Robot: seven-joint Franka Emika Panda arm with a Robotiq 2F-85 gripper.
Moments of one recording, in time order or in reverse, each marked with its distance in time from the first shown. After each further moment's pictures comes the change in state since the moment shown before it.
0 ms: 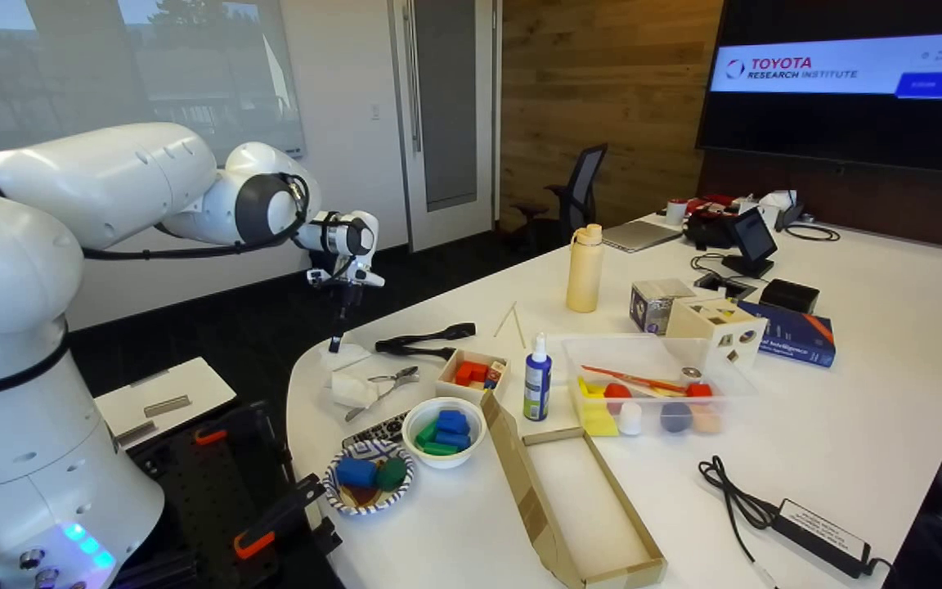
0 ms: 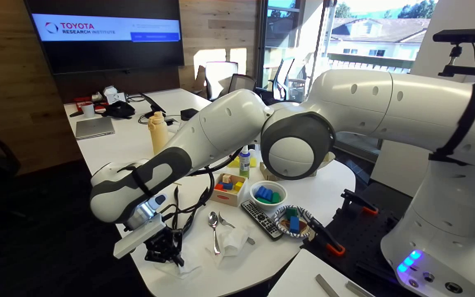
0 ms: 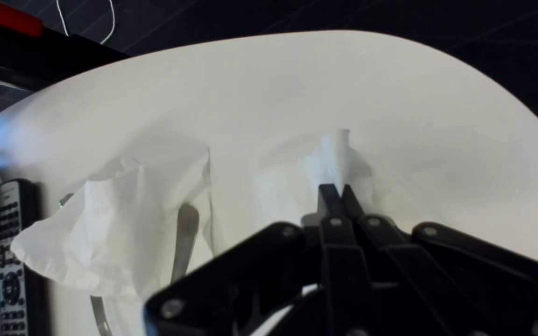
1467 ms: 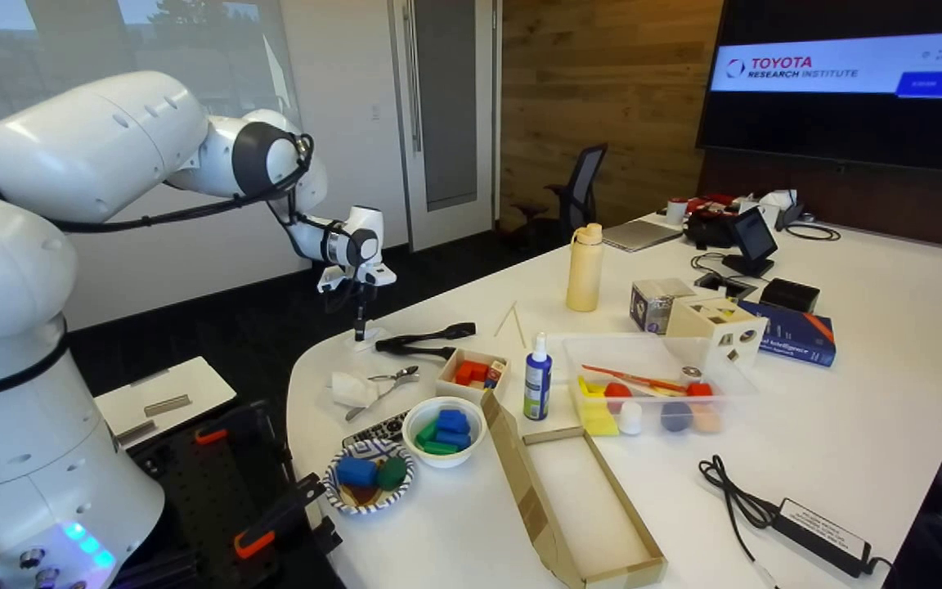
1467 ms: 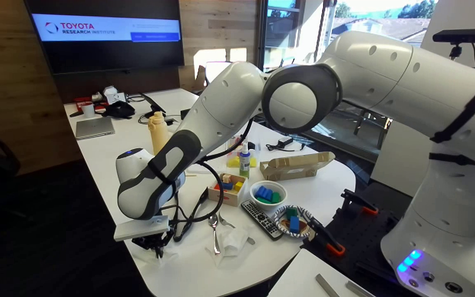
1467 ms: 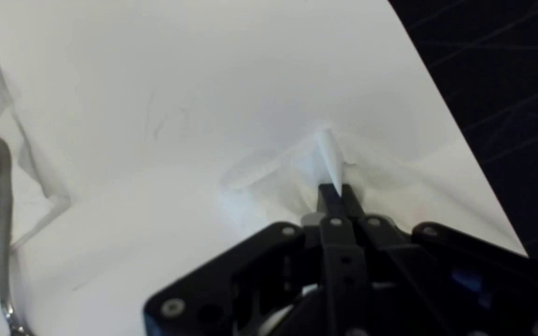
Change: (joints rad) arm -0.064 -0.227 0.016 -0.477 0.016 0.719 0.012
